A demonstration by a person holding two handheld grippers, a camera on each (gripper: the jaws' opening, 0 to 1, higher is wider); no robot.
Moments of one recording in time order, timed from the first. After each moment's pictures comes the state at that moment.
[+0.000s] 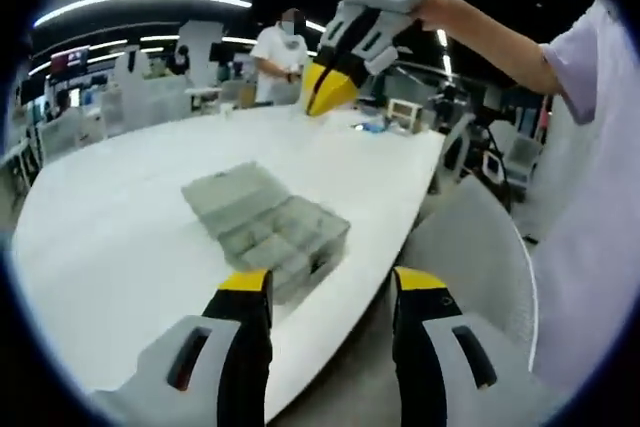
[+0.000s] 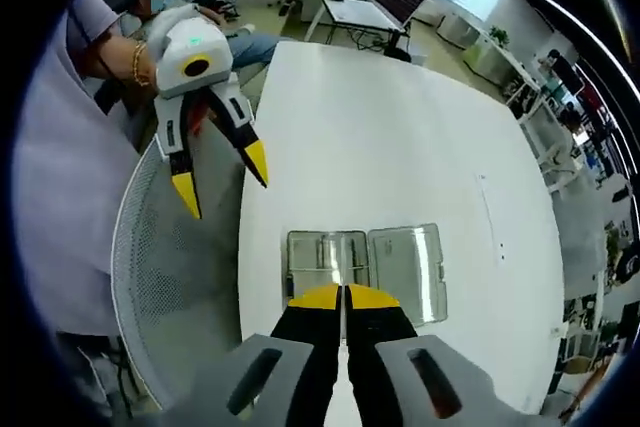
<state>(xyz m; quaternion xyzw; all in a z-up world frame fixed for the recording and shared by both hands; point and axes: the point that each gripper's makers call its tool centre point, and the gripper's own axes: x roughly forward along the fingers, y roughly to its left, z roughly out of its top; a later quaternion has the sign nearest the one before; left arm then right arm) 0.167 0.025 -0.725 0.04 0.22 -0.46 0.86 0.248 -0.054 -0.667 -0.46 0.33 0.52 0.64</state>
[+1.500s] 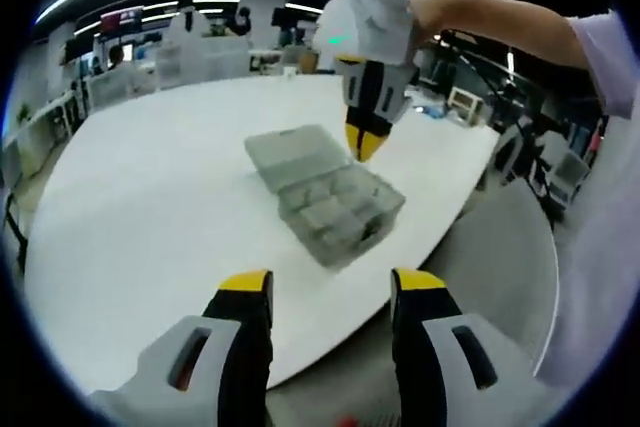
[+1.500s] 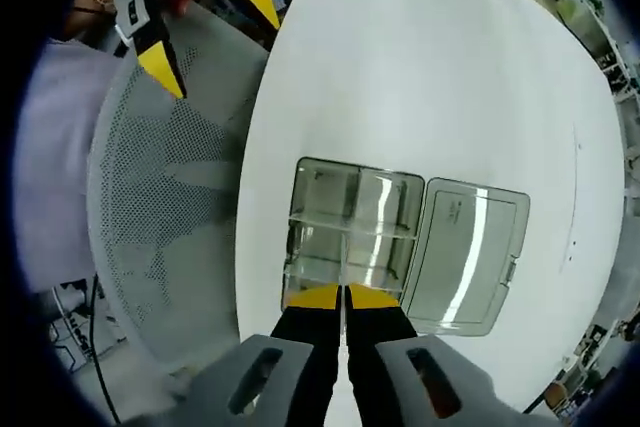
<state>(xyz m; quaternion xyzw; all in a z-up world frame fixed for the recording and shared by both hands) 0.176 0.064 -0.748 0.02 0.30 -0.35 0.89 0.264 -0.067 -0.776 -0.53 0.48 0.54 0.44</state>
